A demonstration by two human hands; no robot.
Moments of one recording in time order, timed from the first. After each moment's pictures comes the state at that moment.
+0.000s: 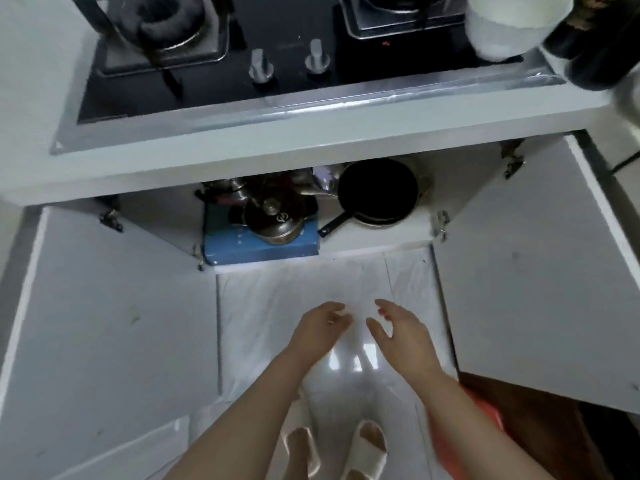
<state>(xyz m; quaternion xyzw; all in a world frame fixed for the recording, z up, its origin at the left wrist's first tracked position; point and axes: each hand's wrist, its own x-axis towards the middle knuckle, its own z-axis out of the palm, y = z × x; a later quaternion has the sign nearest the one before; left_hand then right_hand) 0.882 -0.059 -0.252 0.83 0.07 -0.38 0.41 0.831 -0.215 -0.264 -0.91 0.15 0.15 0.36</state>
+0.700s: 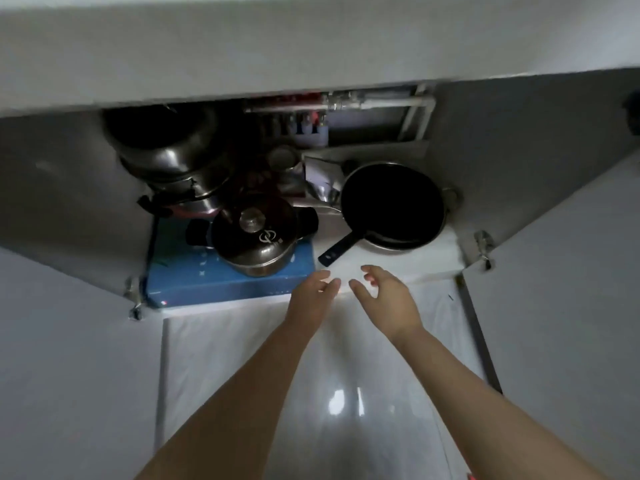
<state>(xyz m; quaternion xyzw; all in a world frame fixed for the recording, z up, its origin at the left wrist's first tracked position) 1.066 -0.050 -0.493 0.80 0.11 -0.28 0.52 1.030 -0.181 -0.480 -0.91 0.19 0.09 0.36</state>
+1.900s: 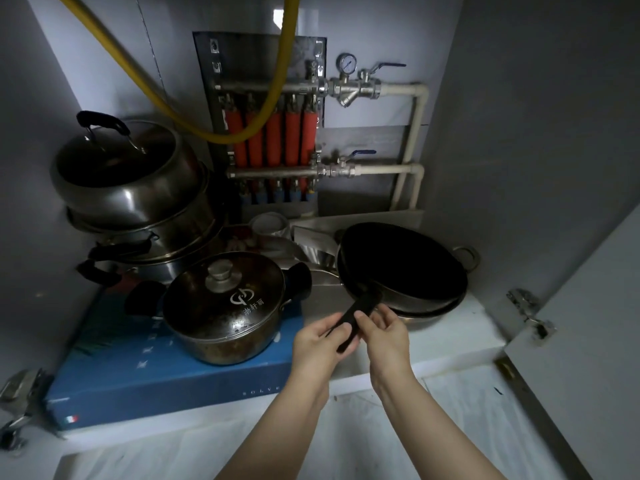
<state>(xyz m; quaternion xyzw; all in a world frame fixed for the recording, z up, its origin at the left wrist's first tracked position) 1.121 -0.078 -0.618 0.54 0.13 -0.21 0.81 1.112 -0.172 -0.624 -0.53 0.29 -0.12 0.79</state>
